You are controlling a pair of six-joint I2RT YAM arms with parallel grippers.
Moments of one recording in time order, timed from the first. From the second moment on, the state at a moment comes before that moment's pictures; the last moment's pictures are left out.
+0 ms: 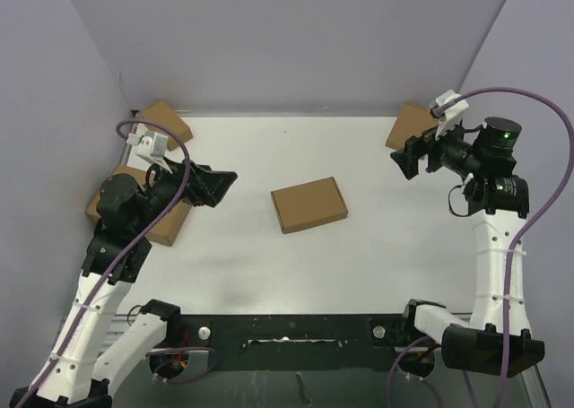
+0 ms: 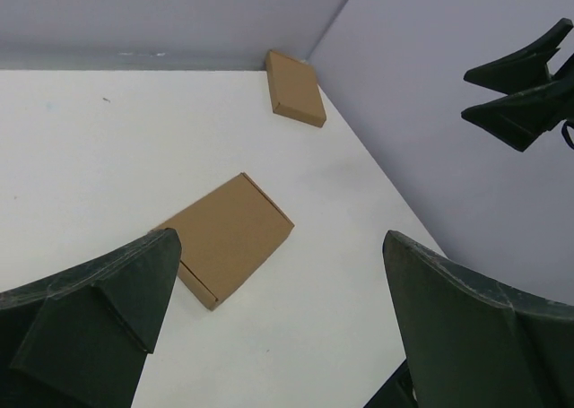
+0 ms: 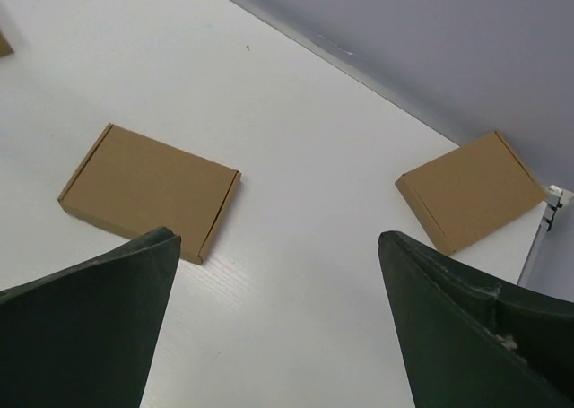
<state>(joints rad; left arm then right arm) -0.30 0.75 0.92 -0.19 0.36 -0.56 -0.16 1.11 1.33 -0.63 -0.71 -0.43</state>
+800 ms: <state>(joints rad) -0.30 0.89 1.29 -0.54 0.37 -0.44 -0.18 1.11 1.76 -0.90 -0.61 -0.10</state>
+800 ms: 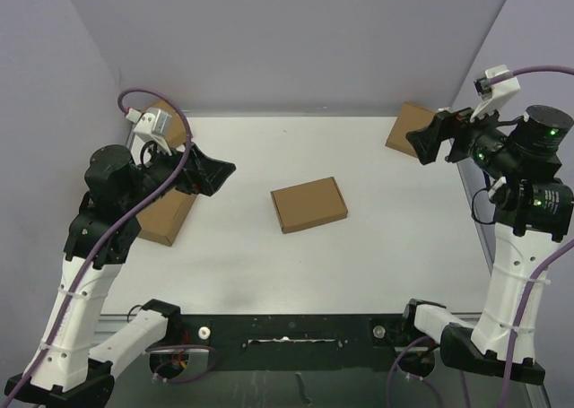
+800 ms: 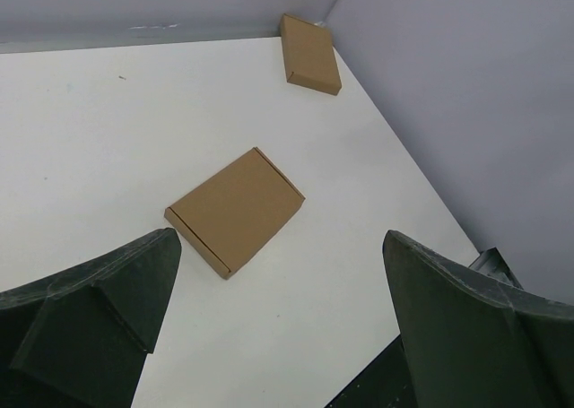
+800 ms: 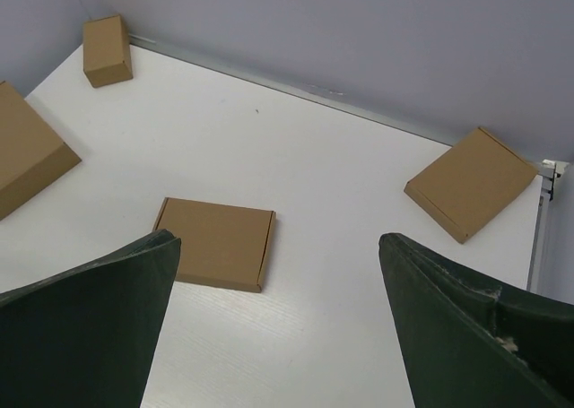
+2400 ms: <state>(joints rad) -0.30 0.96 1.29 -0.53 0.40 -0.44 -0.31 1.17 1.78 -0.92 -0.72 -0.07</state>
